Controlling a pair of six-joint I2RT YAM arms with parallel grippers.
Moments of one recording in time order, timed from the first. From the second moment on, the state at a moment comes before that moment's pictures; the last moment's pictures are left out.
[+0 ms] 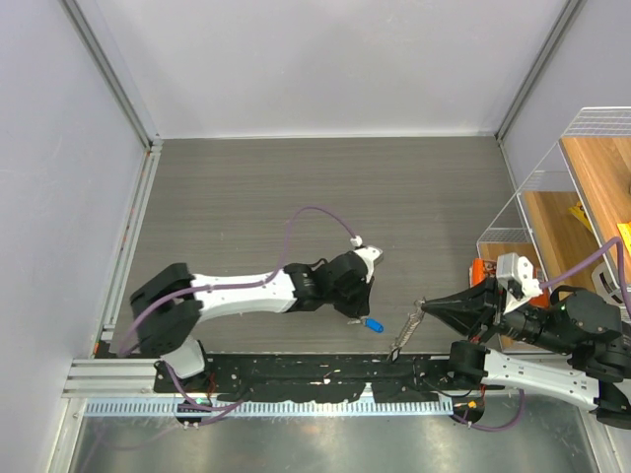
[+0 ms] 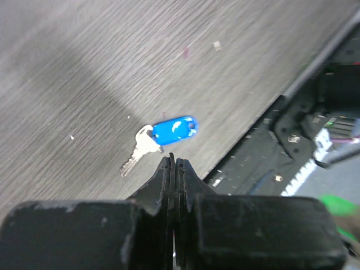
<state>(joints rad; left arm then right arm) -1.17 1.69 1.05 -0.20 0.04 -0.61 1.25 0.25 0.98 -0.73 0.06 0.15</state>
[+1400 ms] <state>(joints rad) -1.24 1.81 1.25 -0.42 -0.09 -0.61 1.25 0.24 0.94 -0.73 0.00 0.16</state>
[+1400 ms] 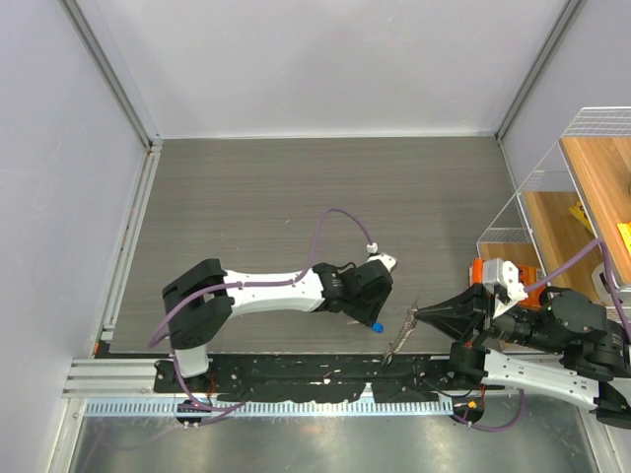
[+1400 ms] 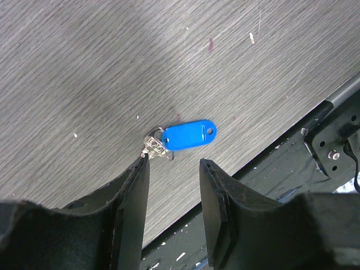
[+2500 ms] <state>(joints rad) -1.24 1.93 1.30 -0.47 -0.07 -0.66 1.25 0.21 0.94 -0.74 0.00 0.17</state>
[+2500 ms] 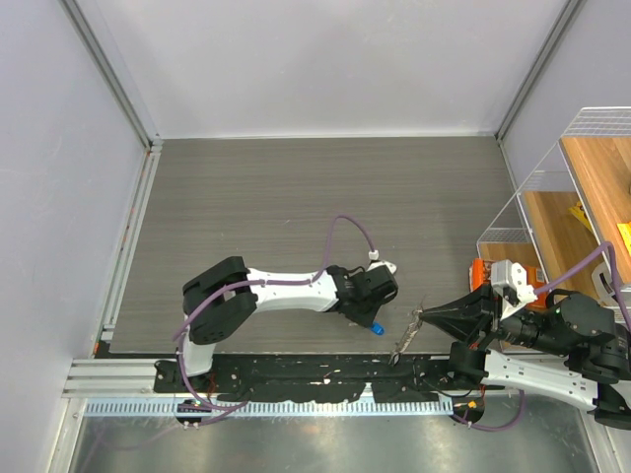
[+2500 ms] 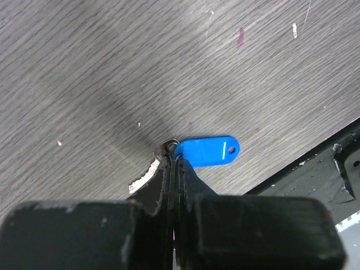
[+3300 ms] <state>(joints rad) -1.28 1.68 1.21 -0.42 -0.13 -0.49 1.25 0.21 0.93 -0.74 0.00 0.18</state>
